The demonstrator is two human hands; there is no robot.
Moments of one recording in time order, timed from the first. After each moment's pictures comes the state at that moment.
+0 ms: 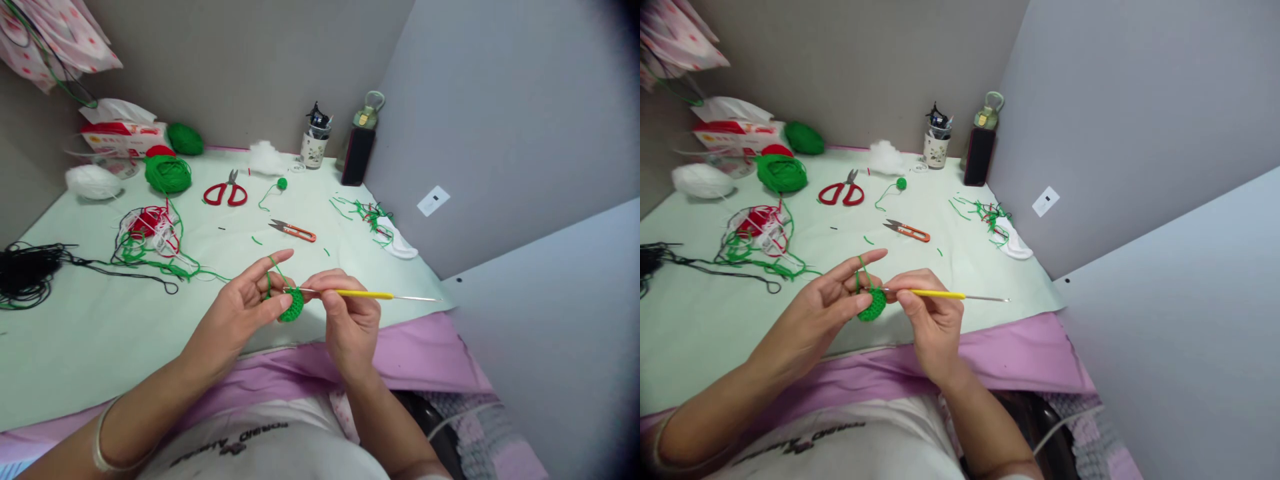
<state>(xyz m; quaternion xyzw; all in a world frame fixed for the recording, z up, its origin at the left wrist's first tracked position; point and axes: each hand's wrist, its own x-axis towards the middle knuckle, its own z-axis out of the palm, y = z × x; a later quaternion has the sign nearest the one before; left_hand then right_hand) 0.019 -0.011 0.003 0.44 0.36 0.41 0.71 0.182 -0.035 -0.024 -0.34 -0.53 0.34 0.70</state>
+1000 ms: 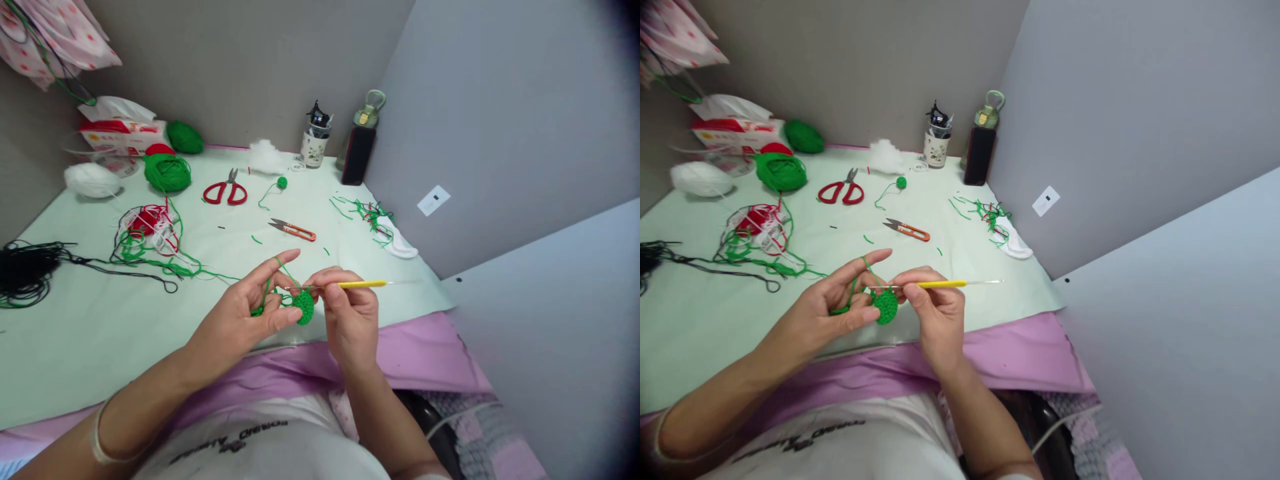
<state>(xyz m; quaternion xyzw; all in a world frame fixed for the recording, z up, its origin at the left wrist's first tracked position) 0.014 -0.010 0.004 0.54 0.36 0.36 0.67 0.188 -0.030 -0.027 -0.36 -0.49 0.39 0.69</state>
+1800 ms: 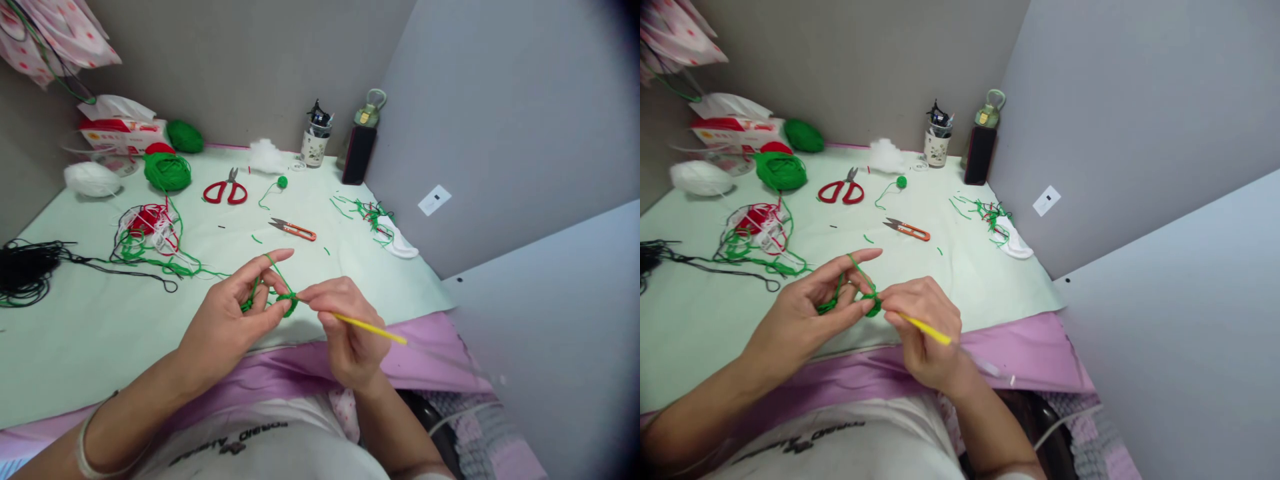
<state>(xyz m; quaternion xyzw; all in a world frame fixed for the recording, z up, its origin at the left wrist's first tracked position) 0.017 -0.016 0.018 0.58 0.46 0.38 0.54 0.196 -0.044 -0.013 -0.32 -0.72 0.11 0.60</state>
